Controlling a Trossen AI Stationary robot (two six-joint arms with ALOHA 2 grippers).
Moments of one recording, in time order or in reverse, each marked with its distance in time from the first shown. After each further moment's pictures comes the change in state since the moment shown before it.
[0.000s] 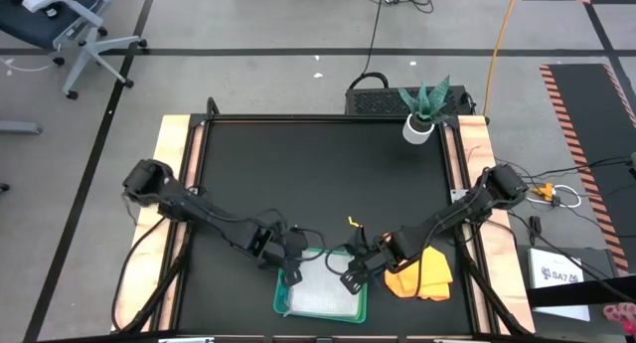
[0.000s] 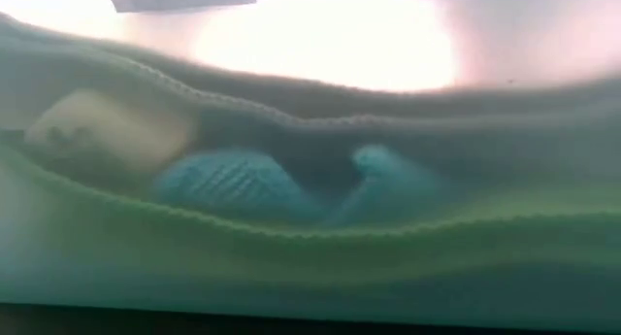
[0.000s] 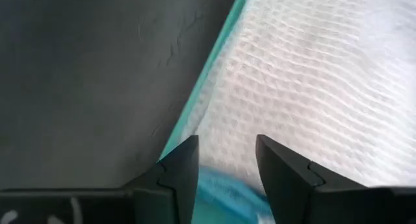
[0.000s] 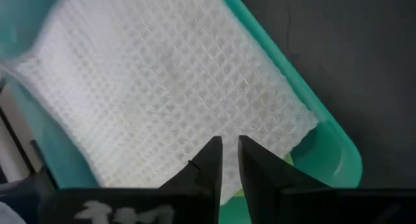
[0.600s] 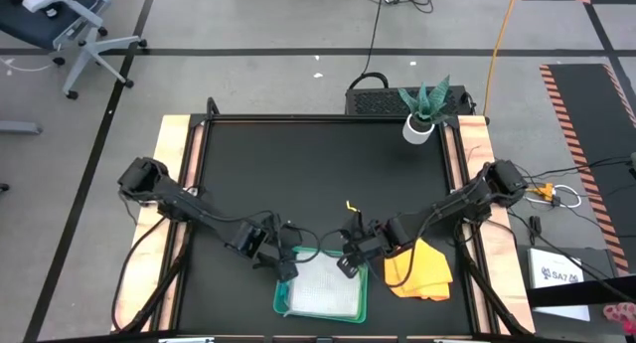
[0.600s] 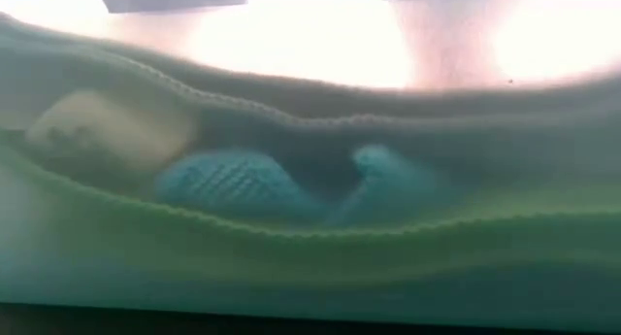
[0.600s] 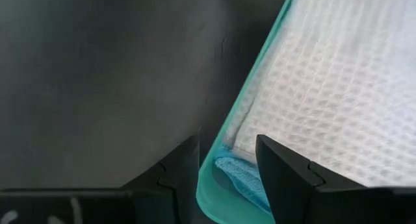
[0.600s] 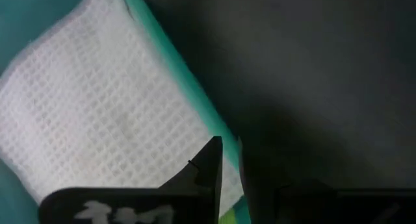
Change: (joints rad) left arm -0.018 -0.021 0.002 -0.096 -0.139 -0.022; right arm -0.092 -0.016 0.000 -0.056 0.053 -0.140
